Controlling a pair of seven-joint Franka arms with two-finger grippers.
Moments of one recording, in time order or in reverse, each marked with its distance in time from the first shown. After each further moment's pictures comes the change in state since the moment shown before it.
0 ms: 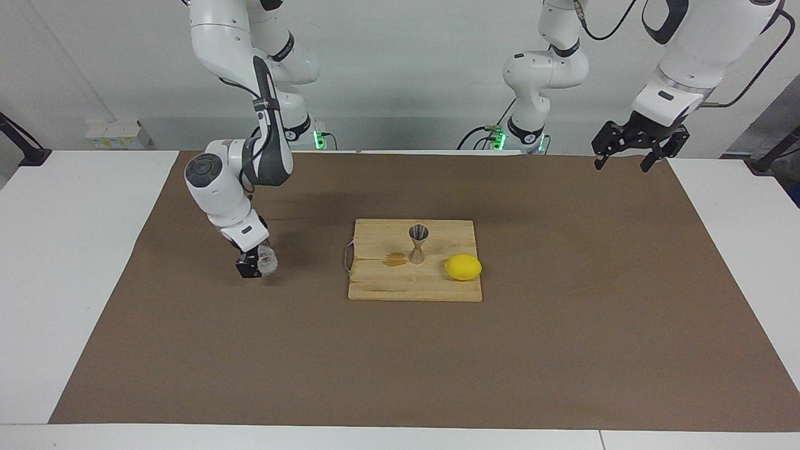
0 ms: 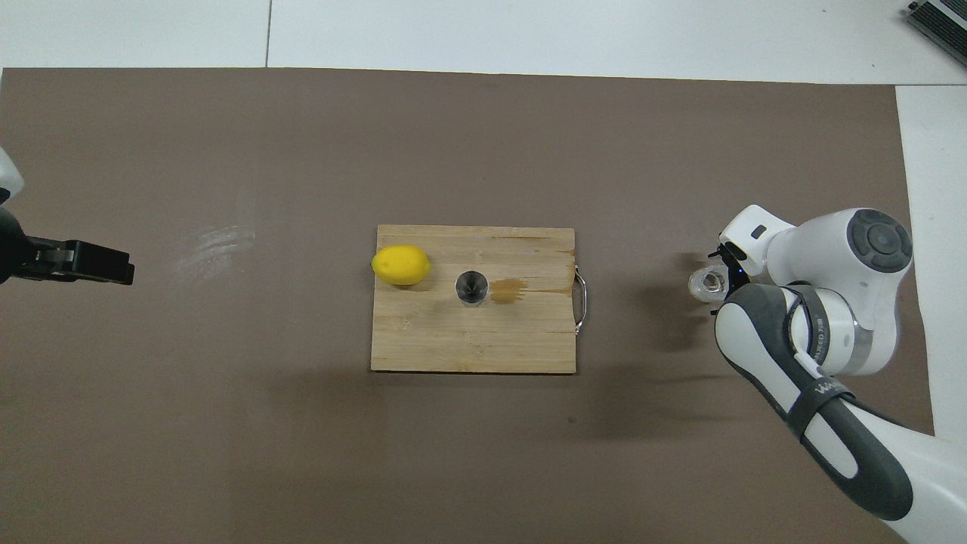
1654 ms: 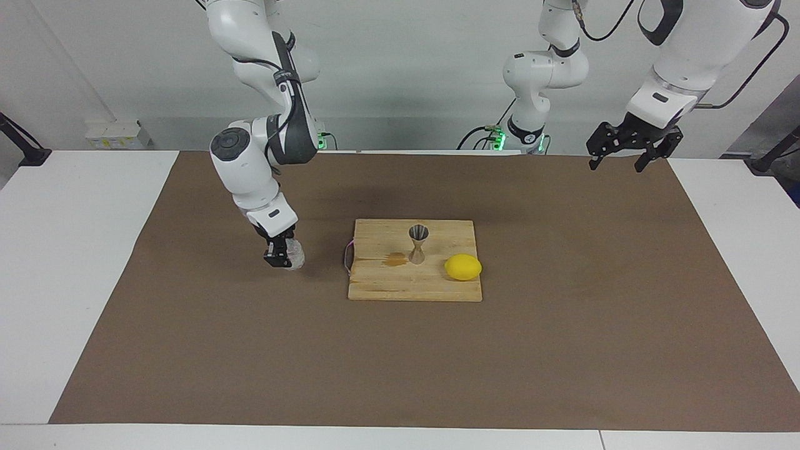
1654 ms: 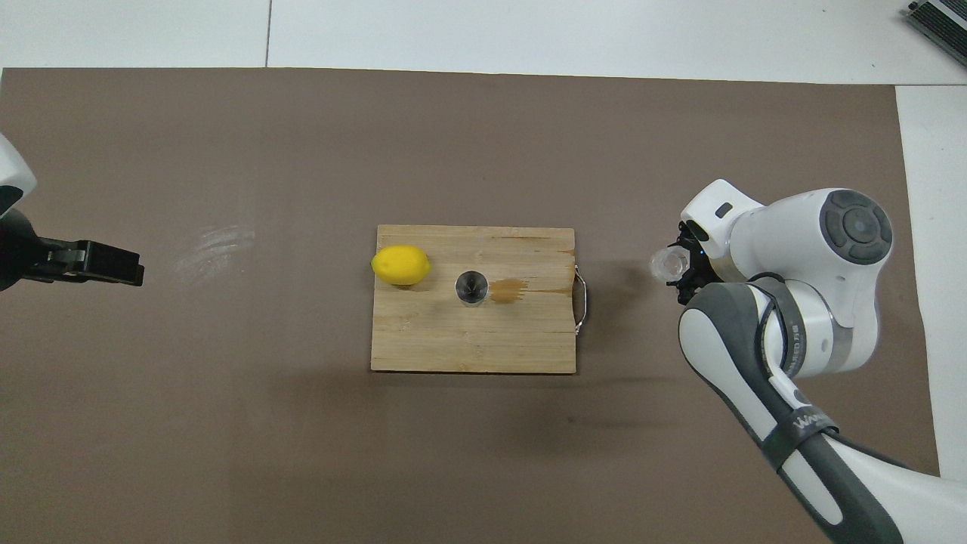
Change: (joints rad) left arm -0.001 0.004 -0.009 0.001 -0.010 -0.006 -0.018; right arm 0.128 -0.072 0.020 0.091 0.037 -0.092 0.163
